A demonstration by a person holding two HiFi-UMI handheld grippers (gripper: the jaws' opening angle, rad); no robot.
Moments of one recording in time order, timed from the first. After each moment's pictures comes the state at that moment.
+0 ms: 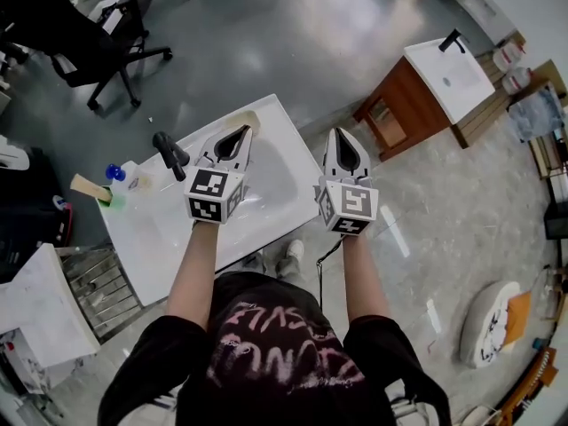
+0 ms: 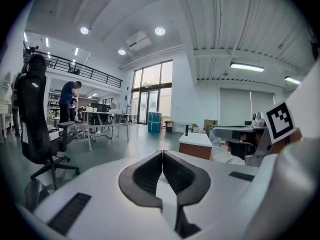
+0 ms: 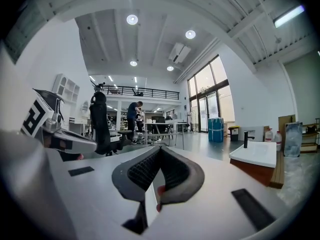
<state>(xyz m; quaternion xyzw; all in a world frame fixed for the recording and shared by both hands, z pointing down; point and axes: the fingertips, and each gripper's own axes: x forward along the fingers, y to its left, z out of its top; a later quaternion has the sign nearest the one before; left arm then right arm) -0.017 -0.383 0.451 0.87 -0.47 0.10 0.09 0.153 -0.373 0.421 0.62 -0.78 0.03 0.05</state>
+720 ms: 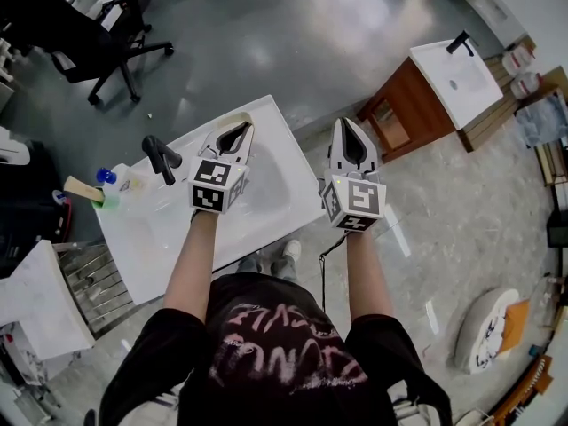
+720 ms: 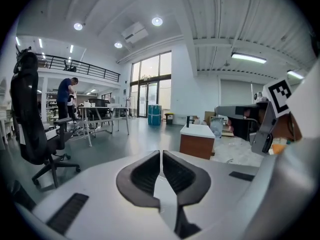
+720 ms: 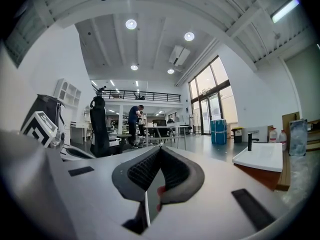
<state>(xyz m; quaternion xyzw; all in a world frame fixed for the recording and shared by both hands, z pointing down) 0.007 -0.422 0.490 0.86 -0.47 0.15 0.10 0.178 -0.412 0.412 0.61 -0.79 0.03 0.03</state>
